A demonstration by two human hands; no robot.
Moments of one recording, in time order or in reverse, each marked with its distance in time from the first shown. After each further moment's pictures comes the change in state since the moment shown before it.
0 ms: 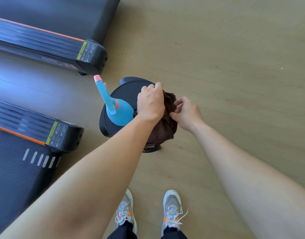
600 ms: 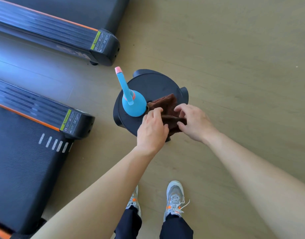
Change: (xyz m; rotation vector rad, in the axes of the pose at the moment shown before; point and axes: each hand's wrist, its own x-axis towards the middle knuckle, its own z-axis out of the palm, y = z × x) left_hand -0.116 -0.030 0.002 -0.304 -0.065 -0.142; right_hand -0.046 0.001 0.002 -0.374 -0.158 -0.392
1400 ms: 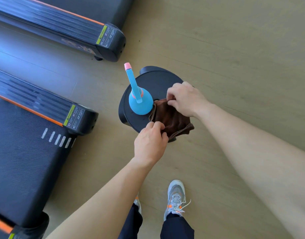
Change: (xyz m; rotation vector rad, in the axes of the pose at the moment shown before) left_hand -0.025 -0.025 -0.002 0.042 -0.040 -0.088; right_hand 0.074 -0.042 -0.019 -0.273 -0.116 -0.128
